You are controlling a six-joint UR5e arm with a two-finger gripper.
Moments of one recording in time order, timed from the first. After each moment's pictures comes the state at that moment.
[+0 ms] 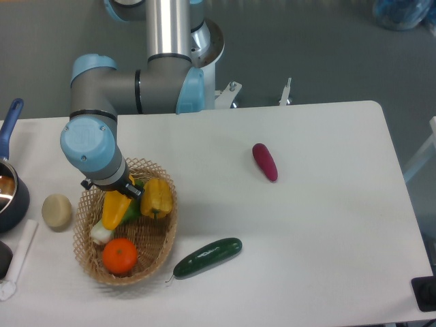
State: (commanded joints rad) arm 2.03 -1.96 -1.59 -1.38 1.53 0.61
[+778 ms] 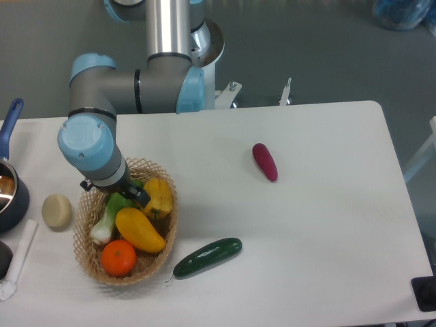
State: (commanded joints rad) arm 2.09 -1.90 -1.52 -1.37 1.58 0.62
